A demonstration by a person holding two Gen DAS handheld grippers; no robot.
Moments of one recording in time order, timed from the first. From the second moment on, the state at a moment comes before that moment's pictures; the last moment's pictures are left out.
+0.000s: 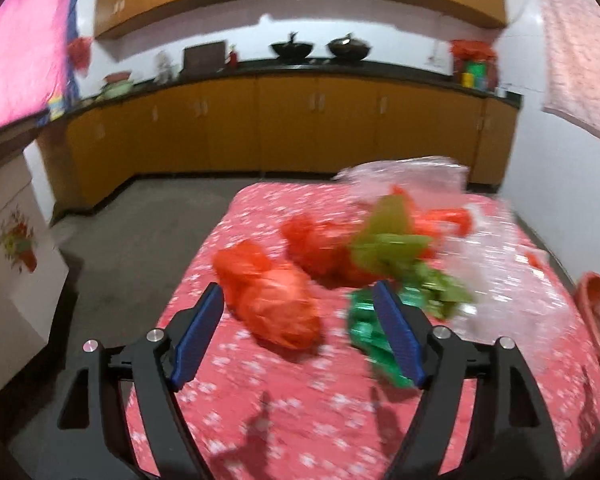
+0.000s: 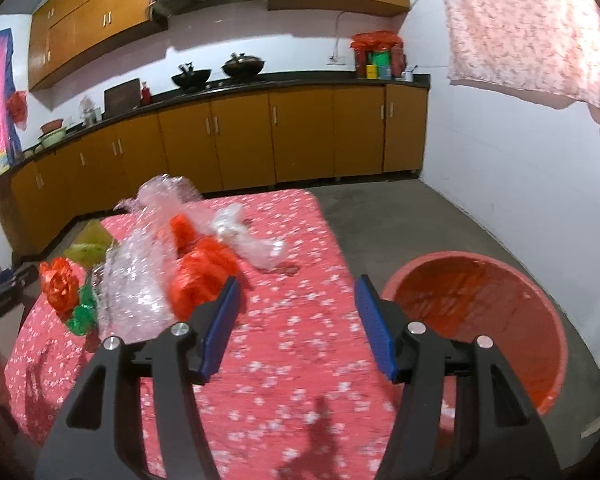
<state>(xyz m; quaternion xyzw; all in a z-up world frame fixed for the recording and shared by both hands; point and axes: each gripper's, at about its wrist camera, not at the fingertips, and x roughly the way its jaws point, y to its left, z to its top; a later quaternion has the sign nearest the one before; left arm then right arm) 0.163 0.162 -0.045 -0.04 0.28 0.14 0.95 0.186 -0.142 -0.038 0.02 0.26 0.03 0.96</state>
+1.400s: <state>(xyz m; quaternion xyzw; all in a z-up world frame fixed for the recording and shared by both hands) 0.190 0.192 -0.062 -0.02 0.31 0.11 0.94 0.305 -0.047 -0.079 0.02 0.36 0.12 0.93</state>
